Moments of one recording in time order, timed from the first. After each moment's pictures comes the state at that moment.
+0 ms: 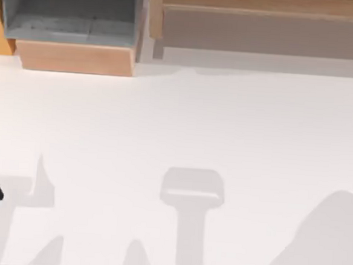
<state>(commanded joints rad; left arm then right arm) 0.00 0.00 0.00 0.00 0.00 0.00 -0.50 1.94 1.37 -1.00 0.01 -0.48</state>
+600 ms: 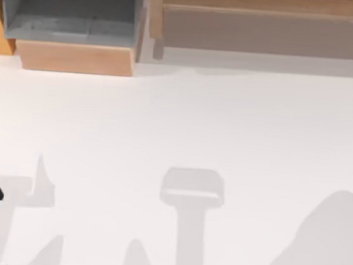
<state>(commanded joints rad) 0.00 0.00 0.00 0.00 0.00 0.00 -0.49 1.95 1.36 -0.98 0.01 -0.49</state>
